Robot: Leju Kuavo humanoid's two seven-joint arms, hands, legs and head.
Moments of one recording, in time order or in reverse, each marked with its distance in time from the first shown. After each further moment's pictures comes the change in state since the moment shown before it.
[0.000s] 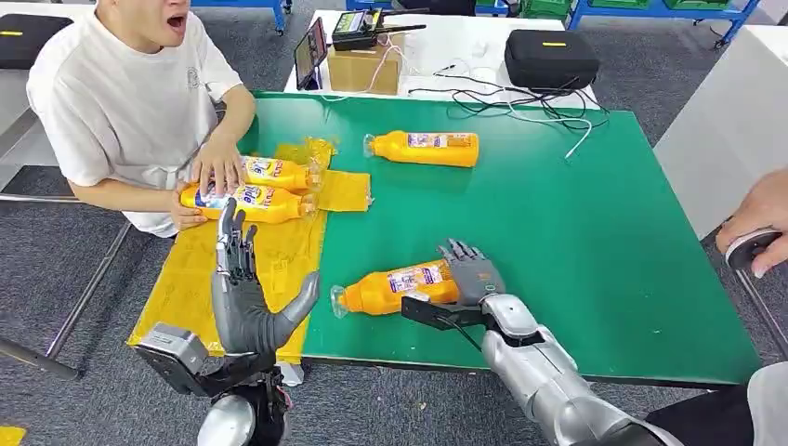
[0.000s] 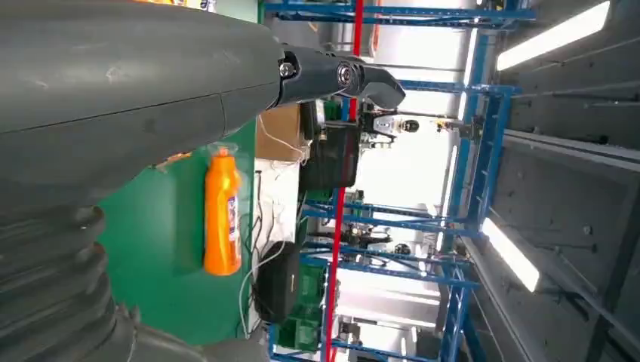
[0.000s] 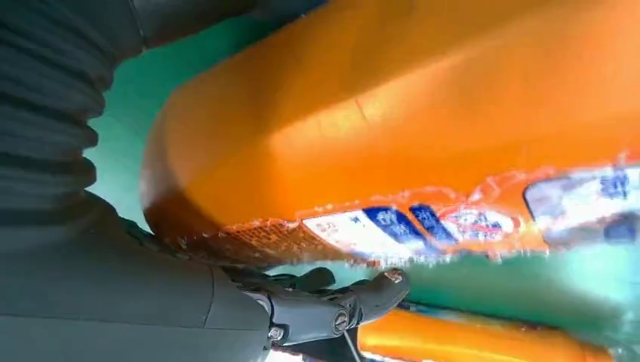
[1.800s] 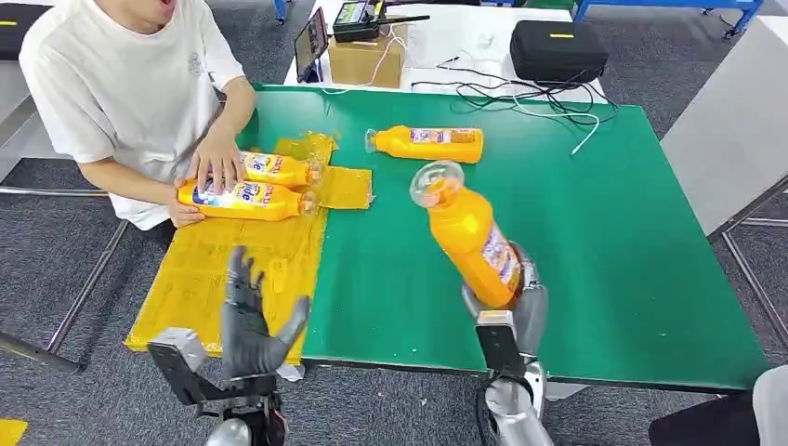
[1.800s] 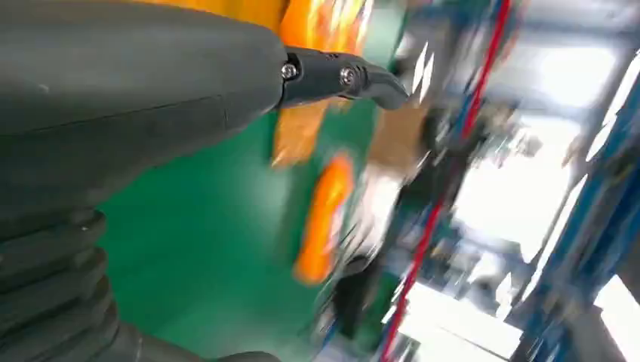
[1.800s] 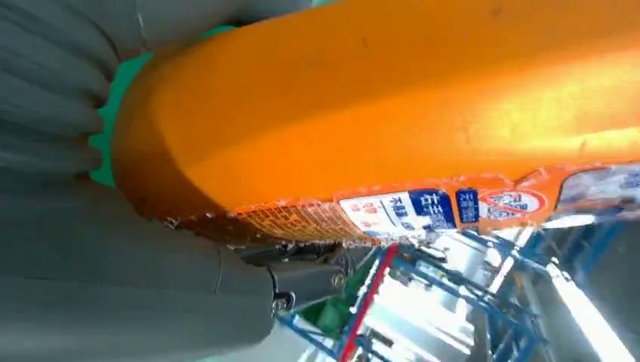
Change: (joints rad) left arm 0.093 0.038 -0.007 0.092 0.210 -0.044 0.047; right arm 0.461 0.118 -0.321 -0.707 -0.840 -0.404 -0.623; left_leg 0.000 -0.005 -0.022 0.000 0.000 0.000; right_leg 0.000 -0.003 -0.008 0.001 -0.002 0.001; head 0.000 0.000
